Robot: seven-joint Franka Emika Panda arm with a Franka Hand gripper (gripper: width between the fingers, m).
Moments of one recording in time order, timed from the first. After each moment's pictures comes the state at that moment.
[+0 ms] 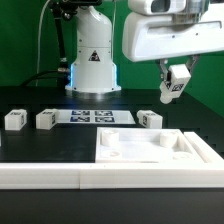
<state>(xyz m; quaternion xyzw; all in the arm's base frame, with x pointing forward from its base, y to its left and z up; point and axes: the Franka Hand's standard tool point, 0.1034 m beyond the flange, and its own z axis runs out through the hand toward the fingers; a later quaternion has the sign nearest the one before) 0.519 0.117 0.135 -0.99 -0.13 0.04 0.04</state>
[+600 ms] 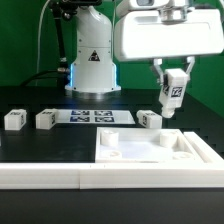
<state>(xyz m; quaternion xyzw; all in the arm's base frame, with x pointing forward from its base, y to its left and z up) 0.517 0.106 0.118 -0.99 -0.12 -0.12 0.04</state>
